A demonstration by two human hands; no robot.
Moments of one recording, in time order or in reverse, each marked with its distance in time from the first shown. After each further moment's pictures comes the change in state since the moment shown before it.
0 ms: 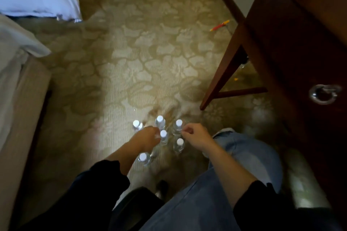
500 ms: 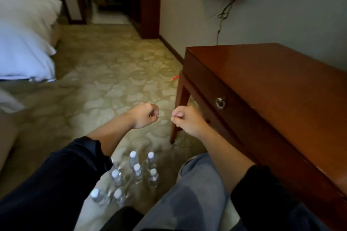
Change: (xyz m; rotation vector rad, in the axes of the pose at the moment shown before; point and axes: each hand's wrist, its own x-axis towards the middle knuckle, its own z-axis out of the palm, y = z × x) left_hand -0.081 0.163 -0.121 0.280 0.269 0.443; right_hand -0.142 -0.069 -0.114 -0.104 0.408 -0.365
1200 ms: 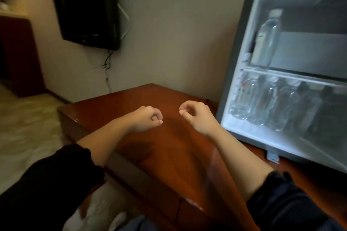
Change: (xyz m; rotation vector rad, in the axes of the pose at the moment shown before) left_hand 0.061 0.352 -0.040 -0.065 -0.092 0.608; right_hand -0.181 0.059 -0.298 -0.272 0.691 0.109
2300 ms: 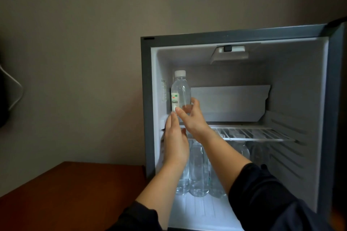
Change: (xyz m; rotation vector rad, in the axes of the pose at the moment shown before) left_hand 0.214 0.273 0.052 -0.572 0.514 0.407; right_hand 0.116 0.119 -0.212 0.426 0.586 0.180
